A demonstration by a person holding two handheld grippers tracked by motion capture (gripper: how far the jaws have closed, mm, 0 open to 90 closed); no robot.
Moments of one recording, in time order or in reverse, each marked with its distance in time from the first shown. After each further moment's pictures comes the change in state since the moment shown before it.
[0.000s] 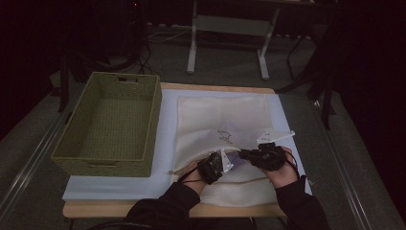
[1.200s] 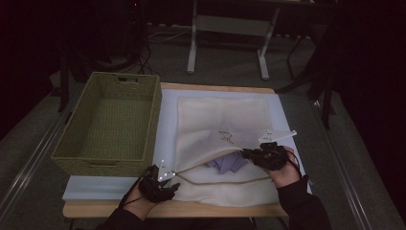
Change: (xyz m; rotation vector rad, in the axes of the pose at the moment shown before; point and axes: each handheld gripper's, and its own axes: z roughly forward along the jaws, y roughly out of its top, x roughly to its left) left arm 0.036 -0.113 -0.109 0.066 -0.070 -0.329; right arm -0.003 0.000 -0.004 0.013 -0.026 -0.003
